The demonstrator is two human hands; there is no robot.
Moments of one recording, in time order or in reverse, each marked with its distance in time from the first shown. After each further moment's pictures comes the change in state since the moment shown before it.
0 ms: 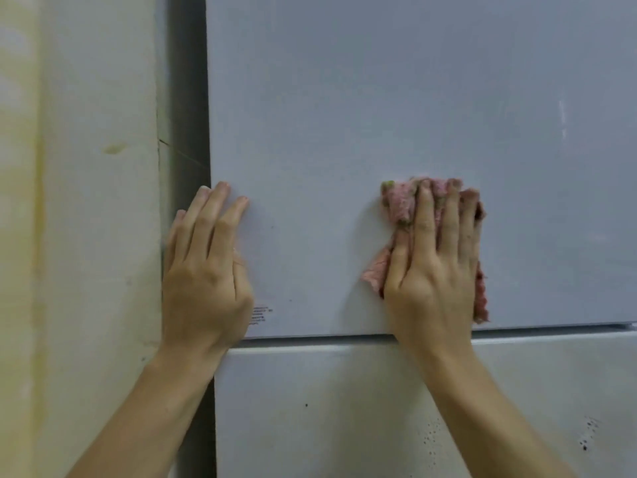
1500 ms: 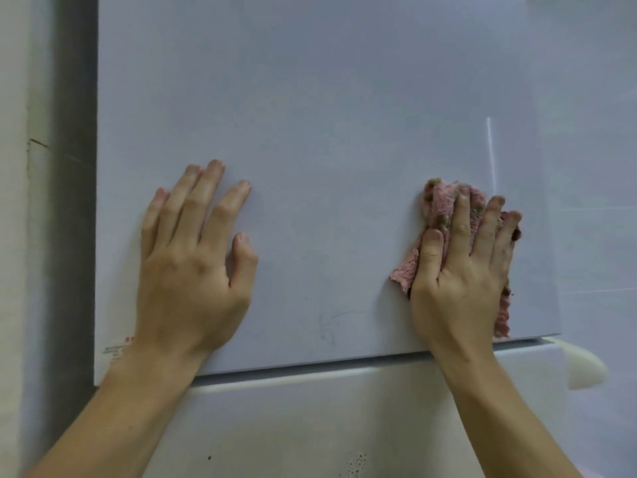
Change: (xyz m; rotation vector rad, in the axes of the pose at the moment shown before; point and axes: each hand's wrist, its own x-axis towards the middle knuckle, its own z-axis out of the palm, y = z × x) left_hand 0.033 0.066 0.043 -0.019 0.024 0.116; right_hand 0.038 0.094 -0.039 -0.075 -0.011 0.225
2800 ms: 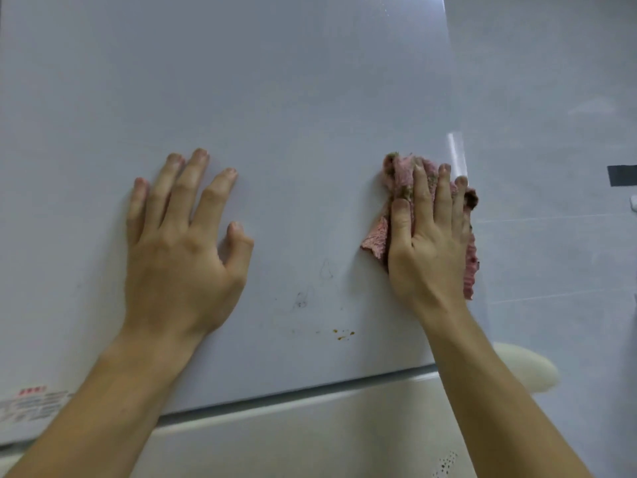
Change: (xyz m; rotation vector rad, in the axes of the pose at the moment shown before) left_hand 0.048 0.056 0.033 0.003 0.040 -0.051; right_hand 0.081 0.024 -0.021 0.062 -0.157 -0.007
